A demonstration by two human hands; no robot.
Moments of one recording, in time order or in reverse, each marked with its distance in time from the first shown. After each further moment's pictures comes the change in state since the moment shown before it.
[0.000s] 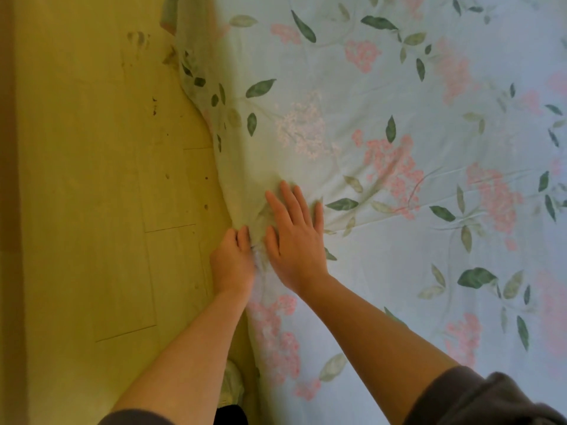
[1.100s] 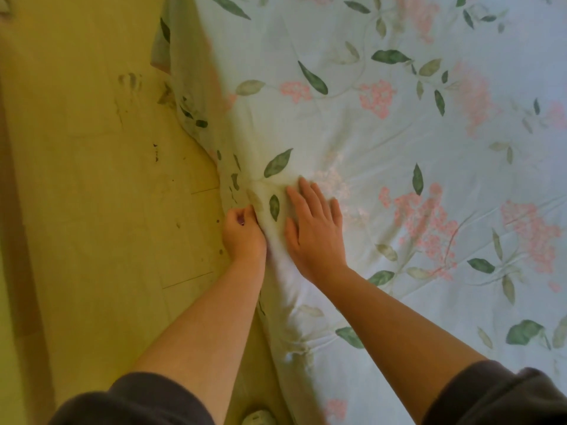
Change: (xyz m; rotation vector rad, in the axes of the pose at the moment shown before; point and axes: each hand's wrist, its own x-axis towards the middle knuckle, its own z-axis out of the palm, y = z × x) left_hand 0.167 0.093 0.011 -0.332 -0.005 -0.253; right_hand 0.149 -0.008 -0.019 0.051 -0.040 0.173
